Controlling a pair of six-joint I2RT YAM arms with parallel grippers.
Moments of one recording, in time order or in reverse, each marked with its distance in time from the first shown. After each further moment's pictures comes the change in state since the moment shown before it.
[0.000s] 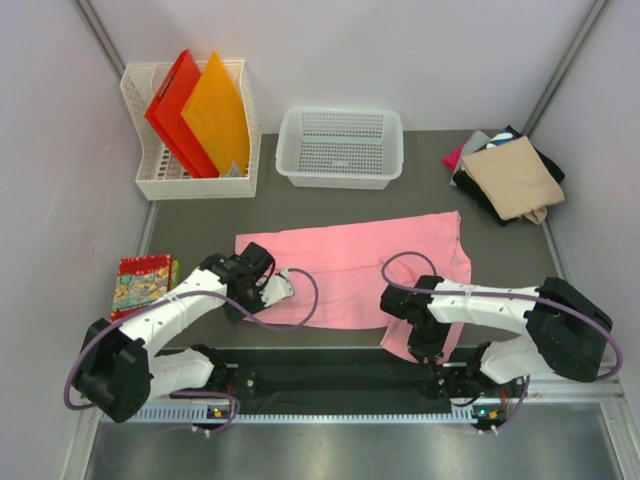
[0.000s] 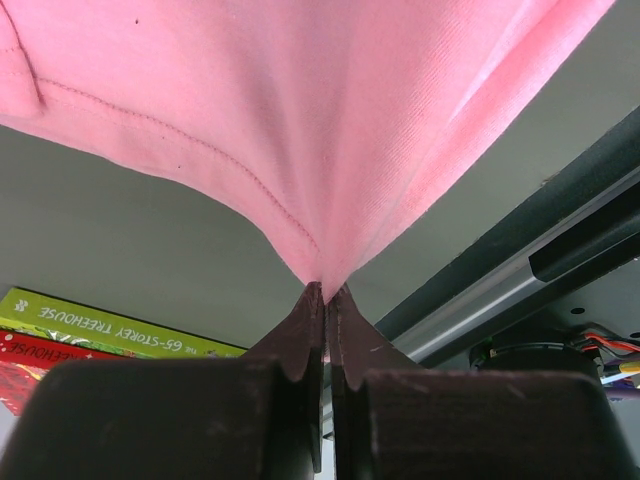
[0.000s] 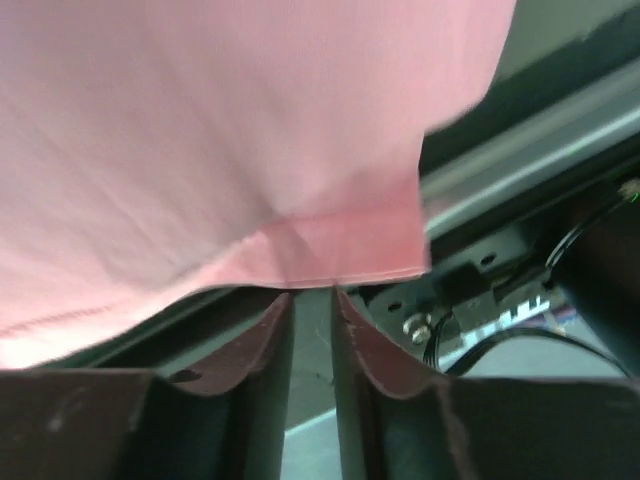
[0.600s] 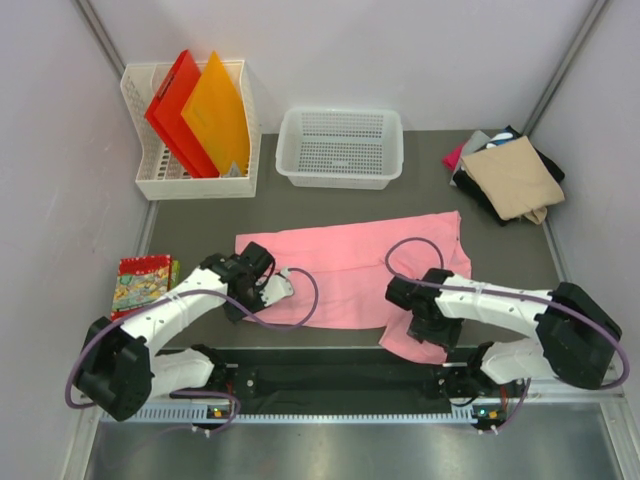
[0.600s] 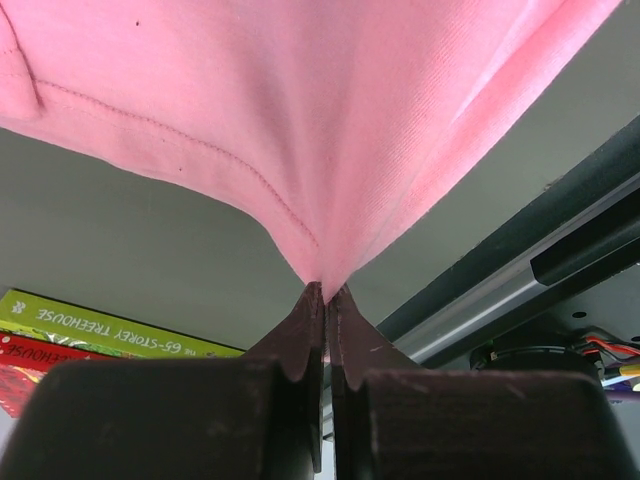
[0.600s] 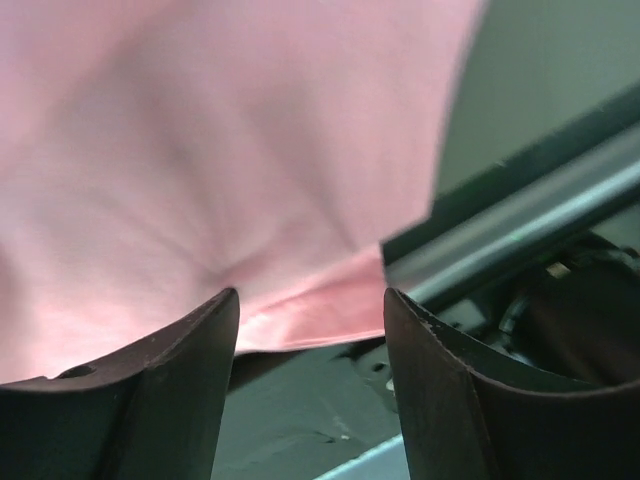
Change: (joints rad) left arm 0.005 0.007 -0.002 0.009 0.001 0.000; right arm -0.089 -0.064 0.007 -0.019 0.220 -0.044
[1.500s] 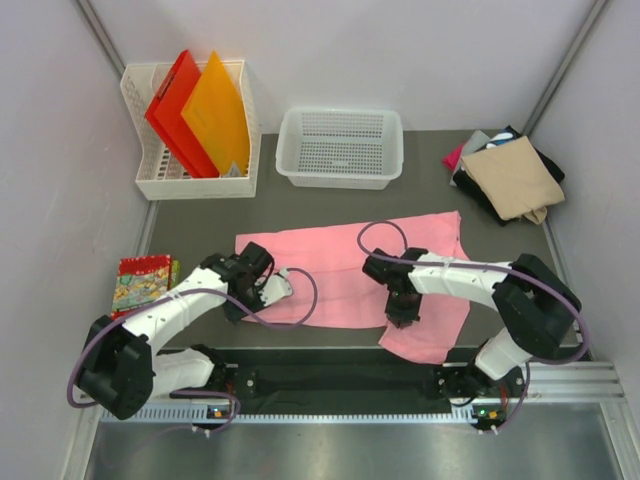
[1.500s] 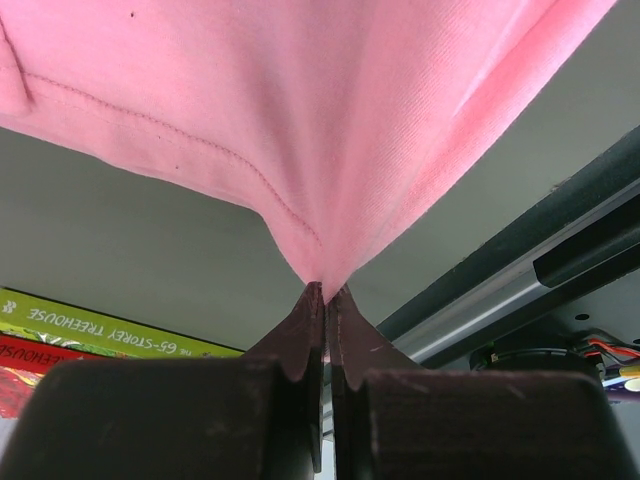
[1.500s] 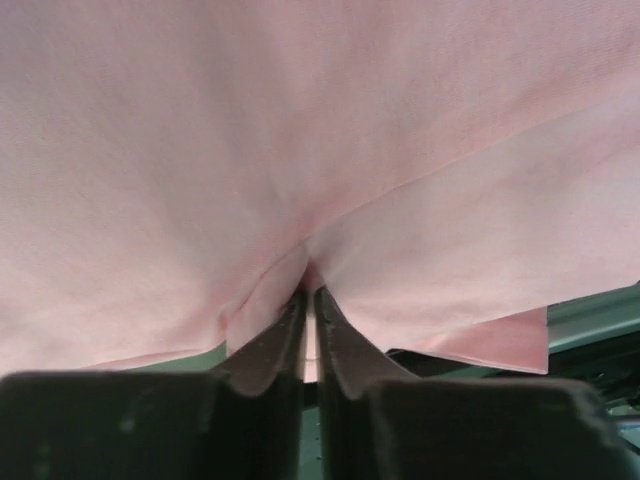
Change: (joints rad) left arm 0.015 0.011 -0.008 0.008 -0.002 0.001; right arm -0.058 0.249 0.198 0.230 -0.090 -0.229
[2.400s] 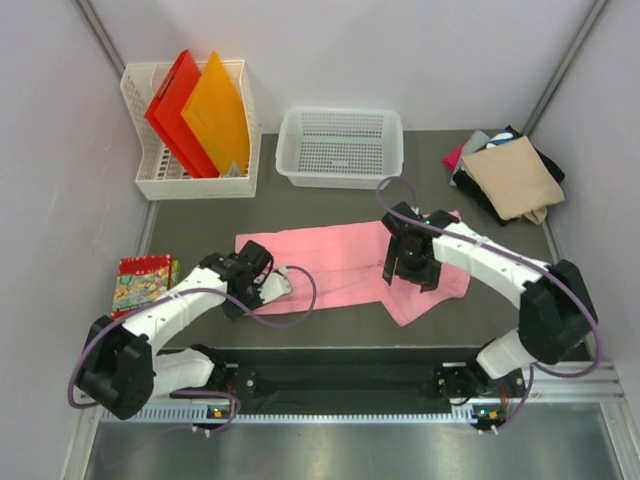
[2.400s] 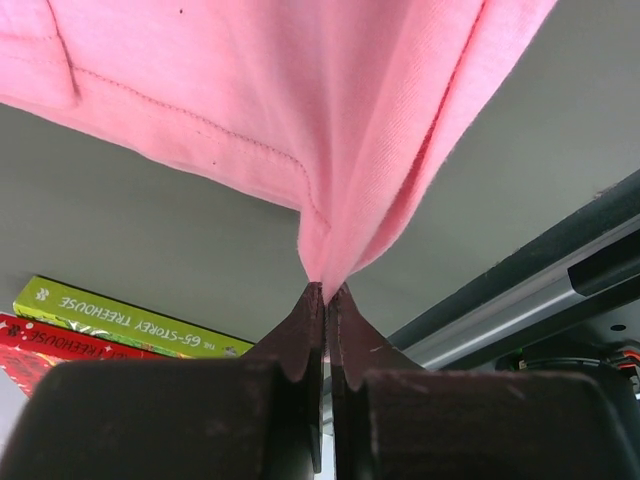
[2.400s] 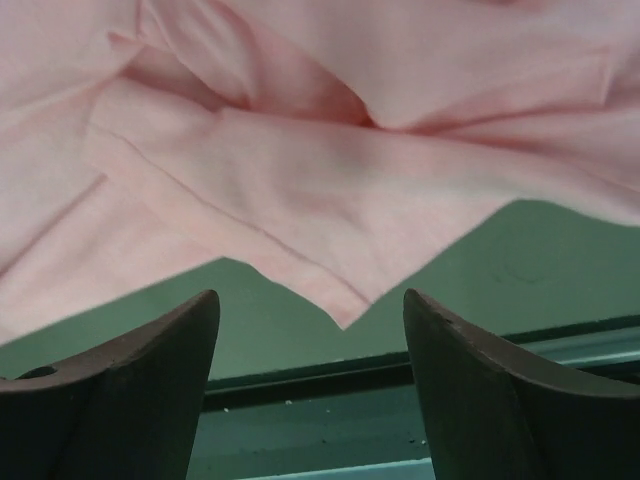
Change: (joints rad) left arm 0.013 -0.001 0.000 0.025 -0.043 0.025; right arm -0.211 -0.001 0.266 -0.071 -0.011 -0.302
